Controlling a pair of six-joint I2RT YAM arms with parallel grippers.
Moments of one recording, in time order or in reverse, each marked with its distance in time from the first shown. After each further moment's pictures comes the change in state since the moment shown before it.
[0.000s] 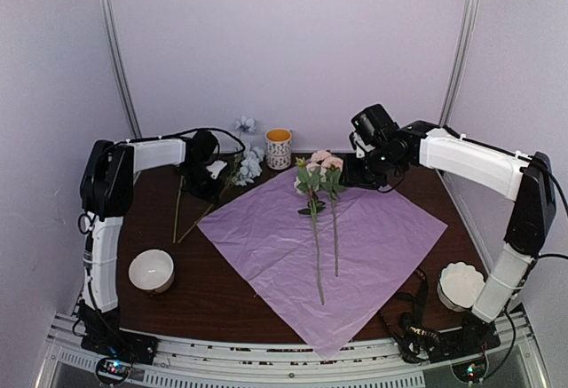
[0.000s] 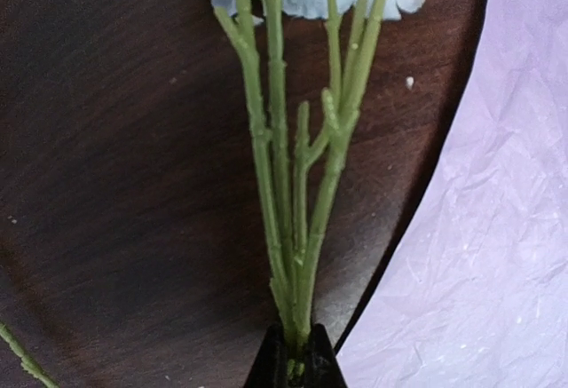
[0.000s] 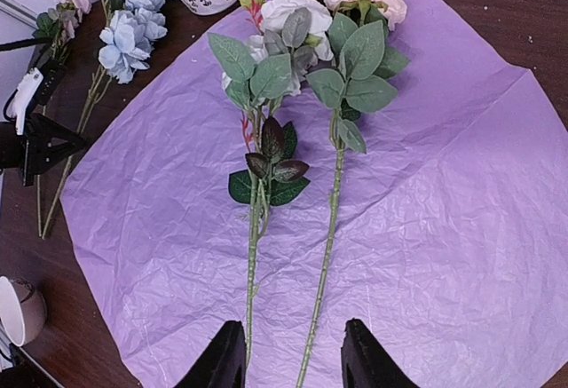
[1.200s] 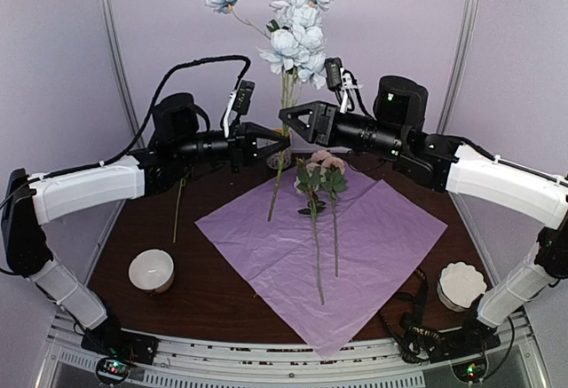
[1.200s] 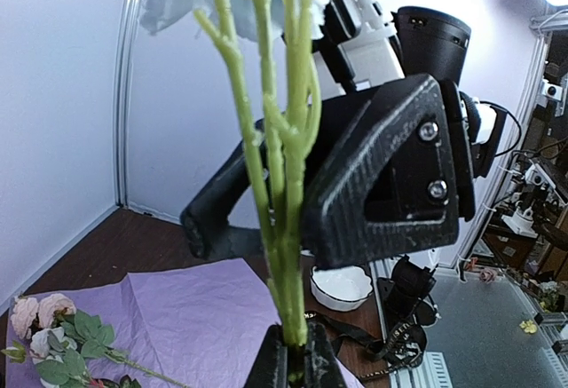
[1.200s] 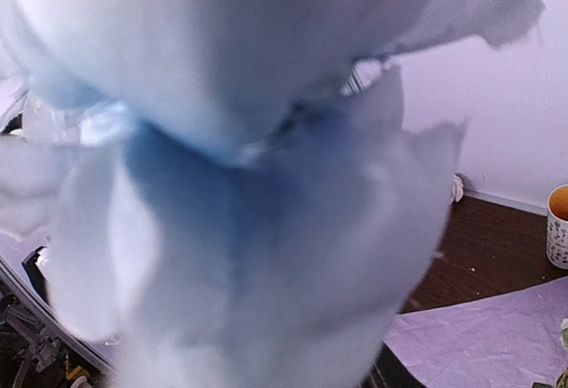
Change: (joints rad) left arm -0.369 -0.742 -0.587 1.175 0.721 -0.326; right arm 0.246 -0.235 -0.140 0.860 -0.281 -0.030
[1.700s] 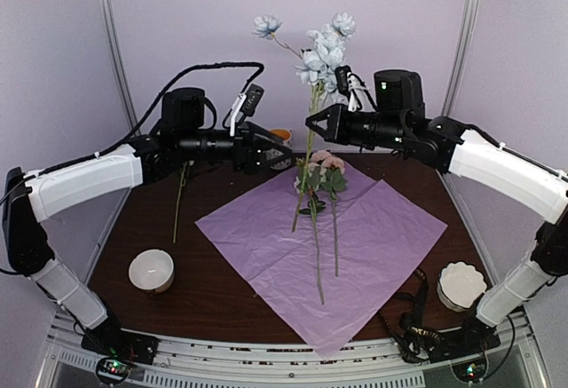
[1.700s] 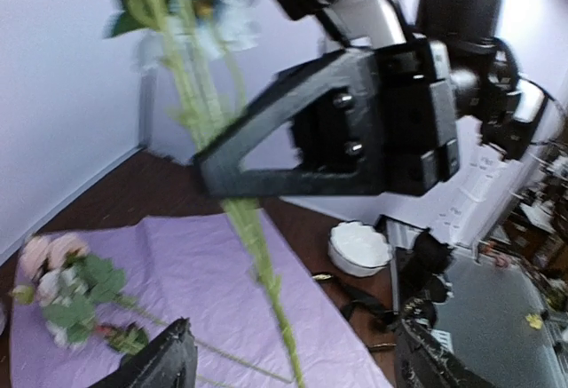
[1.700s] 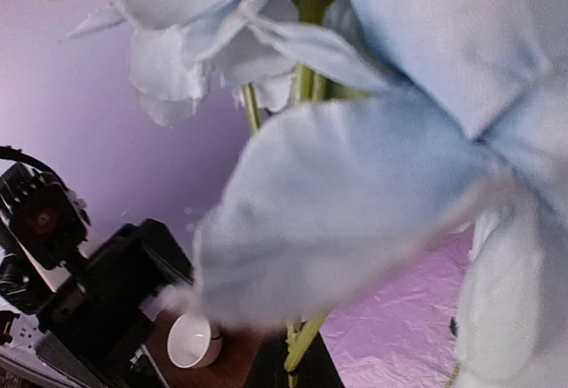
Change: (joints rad) left arm -0.002 0.012 0.085 -0.270 -0.064 0.058; right arm -0.068 0.014 0.088 -0.298 0.109 -0.013
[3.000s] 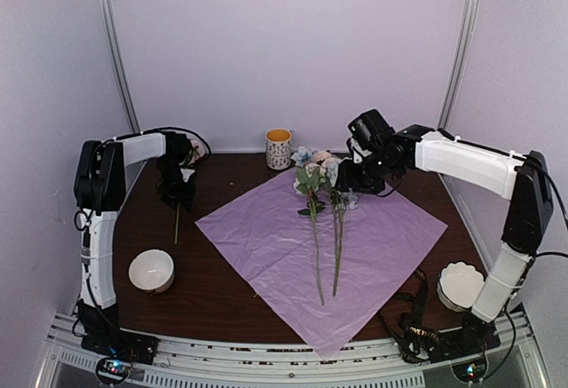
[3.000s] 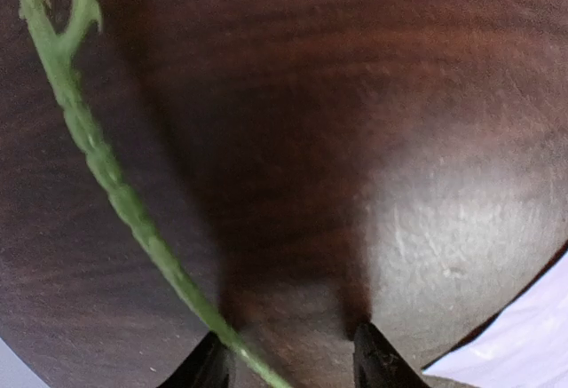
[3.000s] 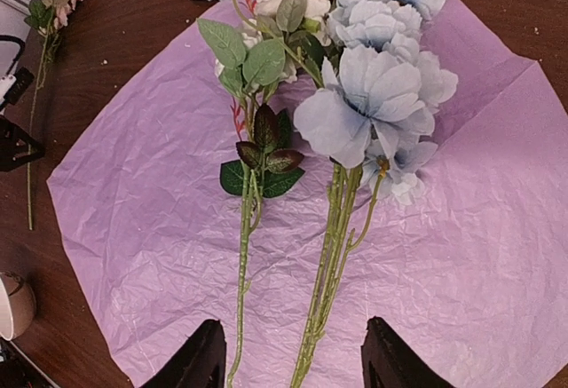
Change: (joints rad) left arm 0.540 0.763 0.580 -1.193 -0.733 0.201; right arm -0.172 0.252 0.036 -0.555 0.164 0.029
